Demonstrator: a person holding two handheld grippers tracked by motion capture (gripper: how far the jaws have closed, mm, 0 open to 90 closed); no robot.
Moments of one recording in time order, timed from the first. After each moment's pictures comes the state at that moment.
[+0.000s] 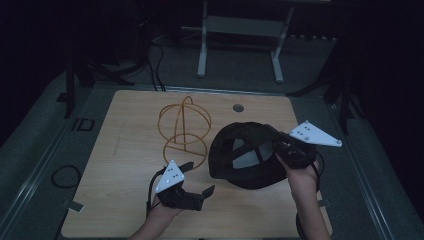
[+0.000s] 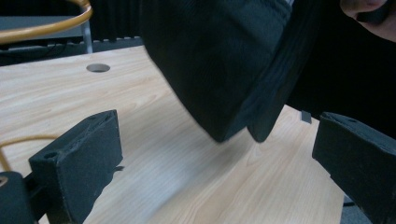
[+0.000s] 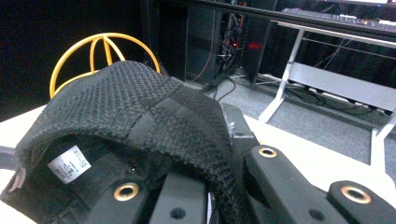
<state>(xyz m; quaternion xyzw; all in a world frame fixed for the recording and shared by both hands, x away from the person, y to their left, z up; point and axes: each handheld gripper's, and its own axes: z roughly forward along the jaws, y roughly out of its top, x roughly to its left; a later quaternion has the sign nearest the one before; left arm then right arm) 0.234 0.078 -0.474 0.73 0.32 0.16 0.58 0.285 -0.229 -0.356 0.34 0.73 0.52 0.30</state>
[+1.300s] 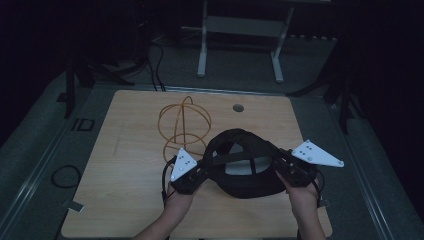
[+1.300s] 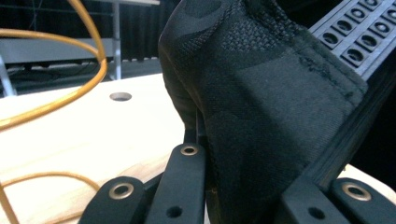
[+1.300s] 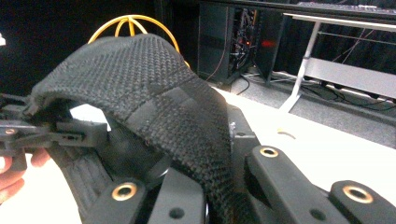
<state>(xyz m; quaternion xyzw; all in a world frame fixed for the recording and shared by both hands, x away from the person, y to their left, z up) 0.253 0.052 -0.457 0.69 0.35 0.21 0.60 0.259 -0.239 -0.386 0.34 0.72 0.54 0.27</state>
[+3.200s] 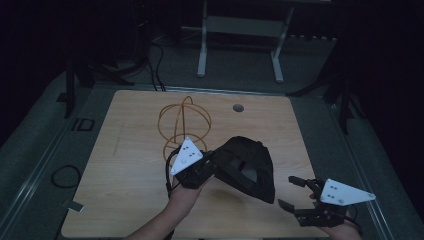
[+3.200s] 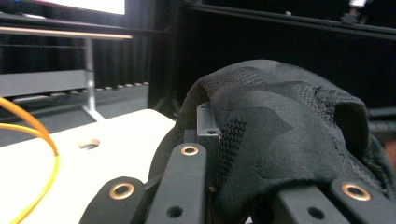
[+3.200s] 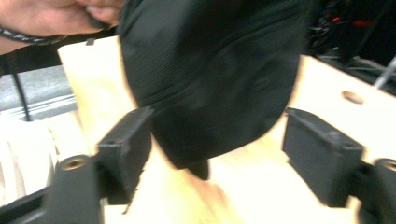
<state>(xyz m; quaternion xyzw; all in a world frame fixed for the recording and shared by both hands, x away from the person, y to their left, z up) 0.247 0.042 -0.407 0.68 0.29 0.18 0.65 0.204 -0.315 -0.419 0.21 0.81 0.52 0.18</state>
